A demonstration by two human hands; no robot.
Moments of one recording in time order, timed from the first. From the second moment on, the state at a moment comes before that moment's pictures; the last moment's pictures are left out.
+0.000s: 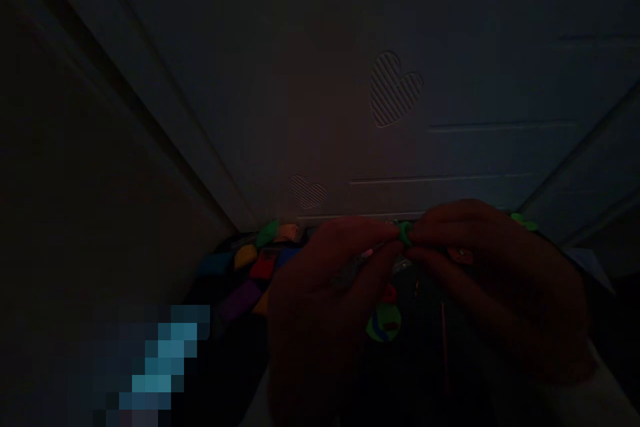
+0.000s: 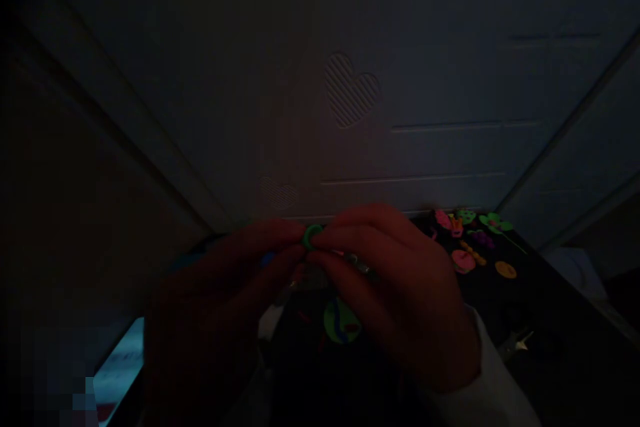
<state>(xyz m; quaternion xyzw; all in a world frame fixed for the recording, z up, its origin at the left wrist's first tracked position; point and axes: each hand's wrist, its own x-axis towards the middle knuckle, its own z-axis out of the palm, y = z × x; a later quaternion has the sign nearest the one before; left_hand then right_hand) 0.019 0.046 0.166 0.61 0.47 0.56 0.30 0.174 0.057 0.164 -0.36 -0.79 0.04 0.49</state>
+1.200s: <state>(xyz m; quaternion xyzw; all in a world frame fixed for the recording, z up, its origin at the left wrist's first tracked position) 0.020 0.046 0.162 0.61 0.43 0.57 0.35 0.171 0.054 0.163 -0.36 -0.75 0.13 0.54</state>
